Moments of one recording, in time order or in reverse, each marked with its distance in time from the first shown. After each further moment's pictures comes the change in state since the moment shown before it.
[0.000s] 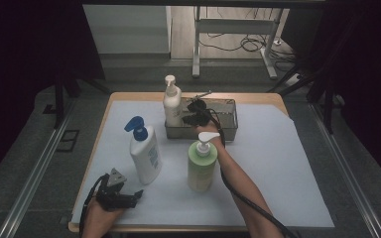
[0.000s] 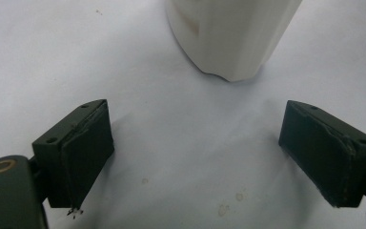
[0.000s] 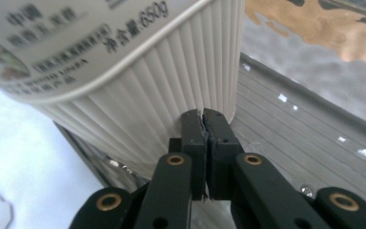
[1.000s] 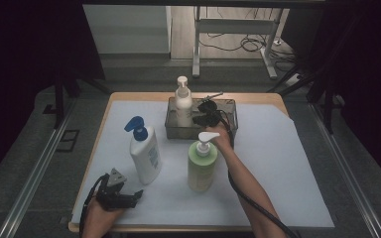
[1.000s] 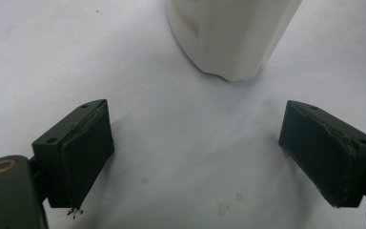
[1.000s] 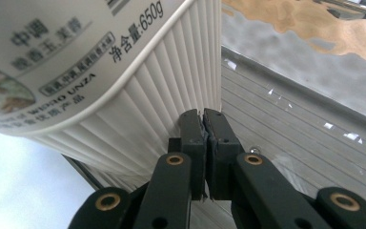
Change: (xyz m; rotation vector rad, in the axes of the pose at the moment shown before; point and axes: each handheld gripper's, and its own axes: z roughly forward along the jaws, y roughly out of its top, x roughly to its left) left arm 0.000 0.000 0.000 0.001 0.001 0.001; right arm -0.021 -0.015 -0.019 -0.002 -0.055 0.055
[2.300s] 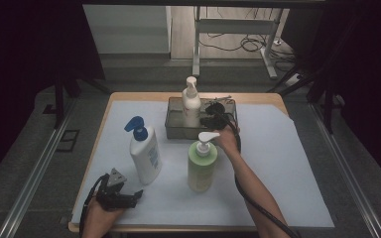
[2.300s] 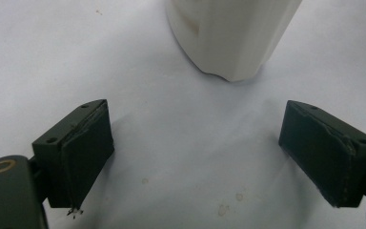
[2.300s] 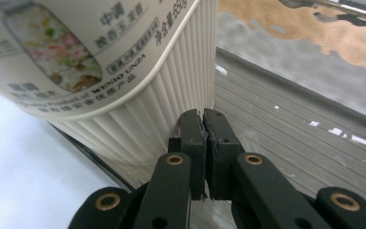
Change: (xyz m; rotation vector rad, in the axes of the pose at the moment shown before) left arm 0.000 0.000 0.000 0.001 0.001 0.001; right arm -0.009 -0.015 -0.019 -0.028 -0.045 0.004
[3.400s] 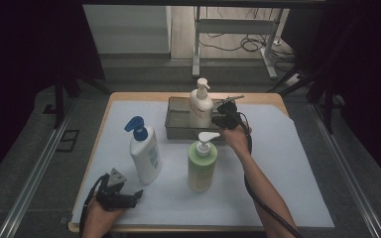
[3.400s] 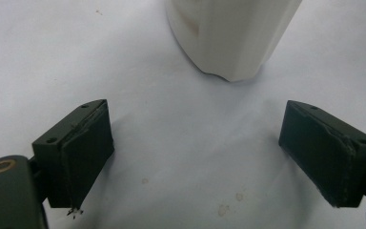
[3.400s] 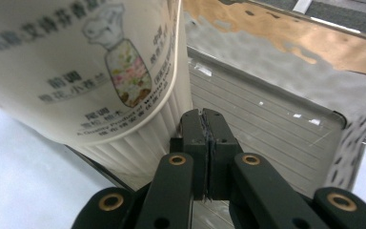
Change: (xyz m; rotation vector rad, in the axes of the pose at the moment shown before) left arm 0.000 0.000 0.000 0.000 0.000 0.001; right arm -0.024 -0.008 -0.026 -0.016 -0.062 0.018
